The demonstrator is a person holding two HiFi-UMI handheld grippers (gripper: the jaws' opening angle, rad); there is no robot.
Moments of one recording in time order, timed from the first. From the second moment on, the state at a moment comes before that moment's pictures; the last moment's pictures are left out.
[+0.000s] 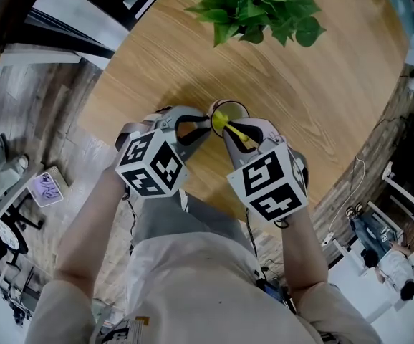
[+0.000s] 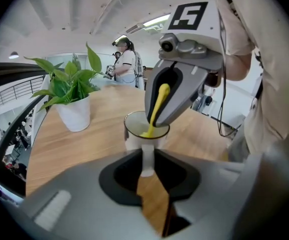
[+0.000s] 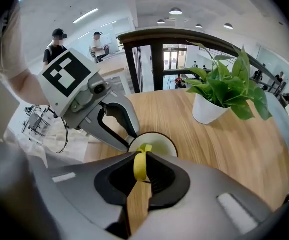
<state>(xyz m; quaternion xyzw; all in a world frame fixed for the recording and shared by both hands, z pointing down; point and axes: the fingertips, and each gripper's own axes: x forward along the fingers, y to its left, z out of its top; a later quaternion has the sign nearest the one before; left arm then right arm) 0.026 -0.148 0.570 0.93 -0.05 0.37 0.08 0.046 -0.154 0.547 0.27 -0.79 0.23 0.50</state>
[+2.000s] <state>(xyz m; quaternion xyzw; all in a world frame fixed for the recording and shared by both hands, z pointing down) 0.037 -0.146 0.585 0.91 0.00 0.39 0.09 0.074 -0.183 0.551 0.31 -0.76 0.20 0.53</state>
